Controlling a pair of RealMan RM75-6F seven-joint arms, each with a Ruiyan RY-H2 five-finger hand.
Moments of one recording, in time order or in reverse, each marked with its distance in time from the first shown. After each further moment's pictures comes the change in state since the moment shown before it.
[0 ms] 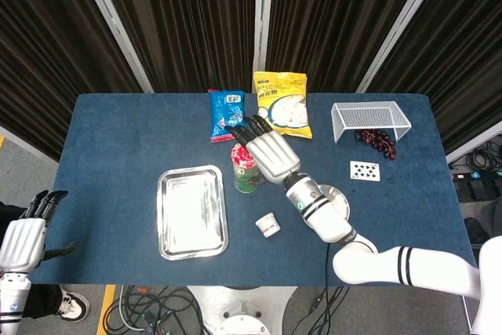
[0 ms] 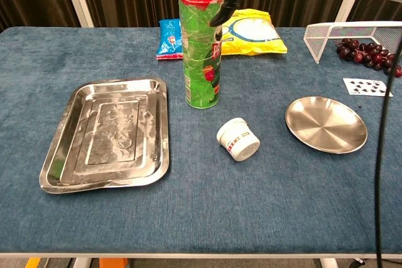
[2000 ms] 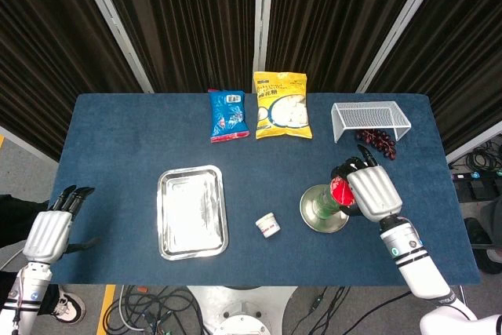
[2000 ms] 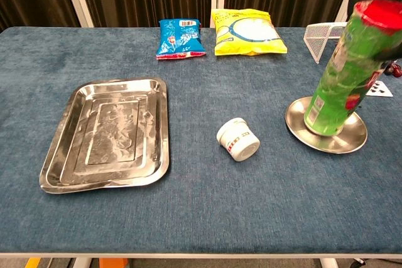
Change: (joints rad) left arm -0.067 -0.012 -0.005 -0.052 0.020 -0.079 0.056; right arm -0.385 0.366 -0.327 -0.281 -0.288 0.327 0.156
